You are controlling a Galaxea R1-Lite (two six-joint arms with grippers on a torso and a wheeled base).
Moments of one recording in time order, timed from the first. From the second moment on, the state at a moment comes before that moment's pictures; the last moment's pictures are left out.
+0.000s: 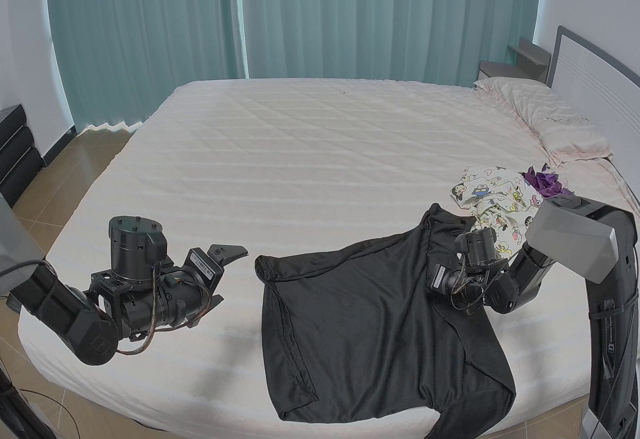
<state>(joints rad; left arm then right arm) -0.38 1.83 -0.49 -0.86 -0.08 -1.17 0.27 2.46 -1.02 -0.71 -0.04 0.61</state>
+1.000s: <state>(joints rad) -0.37 1.88 -0.49 -0.86 -0.08 -1.17 -0.09 2.40 -1.08 -0.73 0.12 0.53</state>
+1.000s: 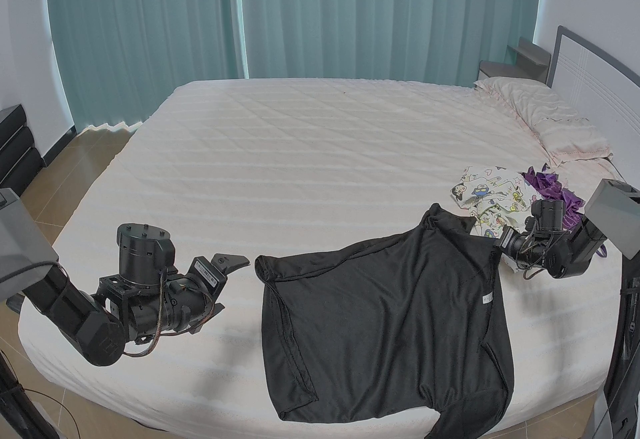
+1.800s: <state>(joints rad) -0.38 1.90 -0.44 -0.88 -0.18 -1.17 -0.14 2.23 -0.77 -0.74 0.19 0.47</state>
